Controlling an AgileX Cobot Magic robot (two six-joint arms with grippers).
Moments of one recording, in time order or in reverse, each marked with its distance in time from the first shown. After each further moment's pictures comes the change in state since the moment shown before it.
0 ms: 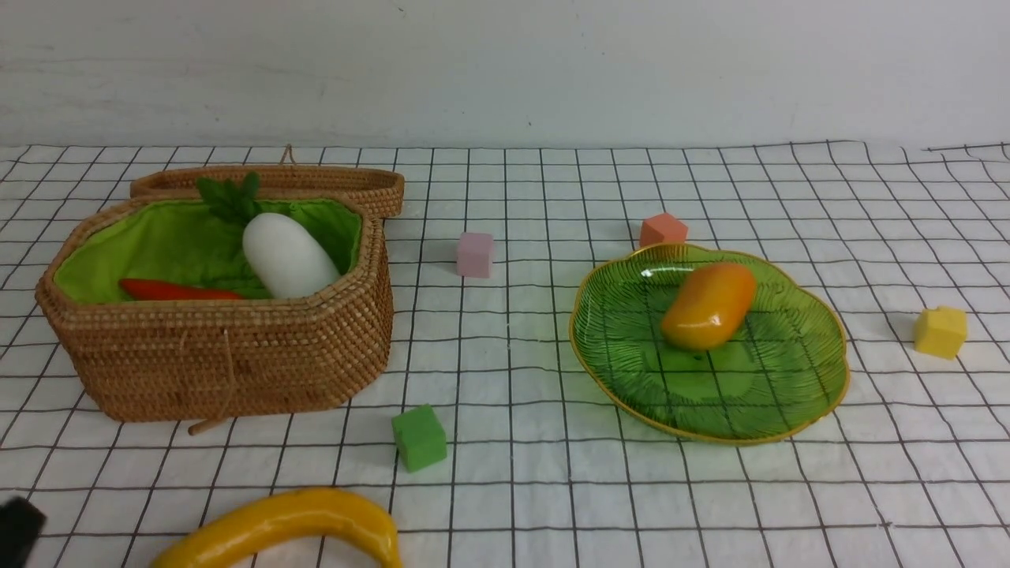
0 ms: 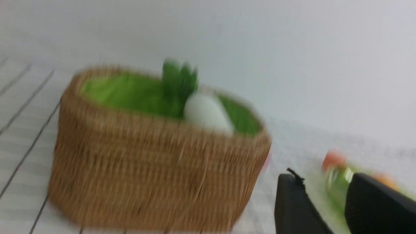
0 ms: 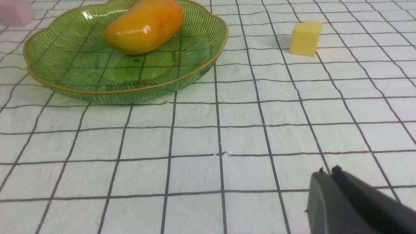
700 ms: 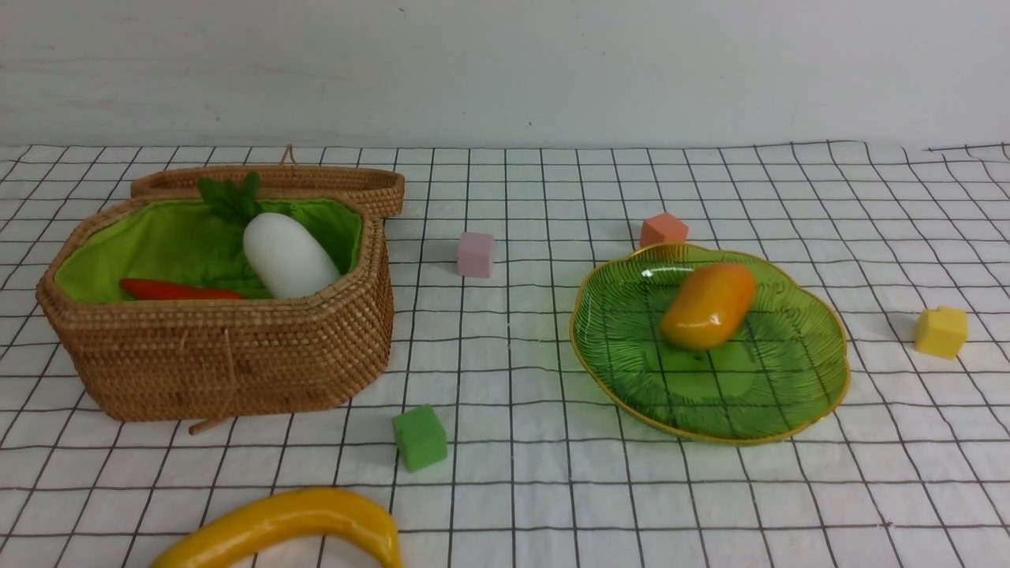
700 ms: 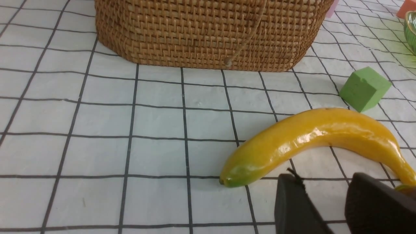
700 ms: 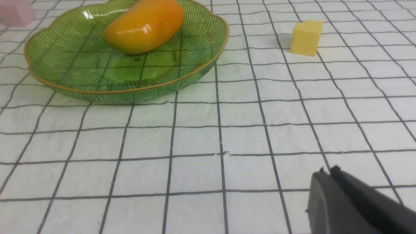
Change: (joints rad) right arm 0.000 0.000 0.000 0.002 0.002 -0.001; left arm 0.000 0.000 0.000 0.101 0.519 0.000
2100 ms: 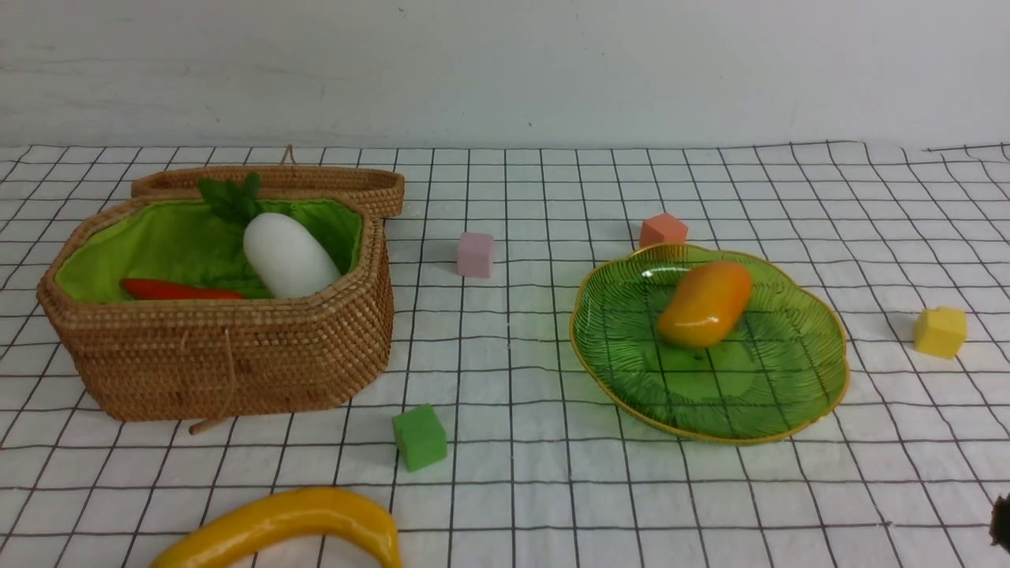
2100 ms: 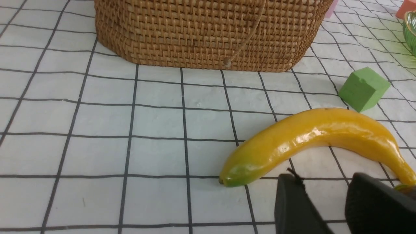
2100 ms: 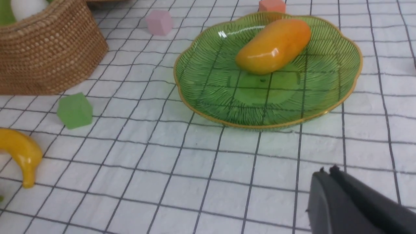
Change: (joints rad) right arm 0.138 0.423 -0.299 0.462 0.033 -0.340; left arm -0.001 0.000 0.000 0.000 0.000 0.000
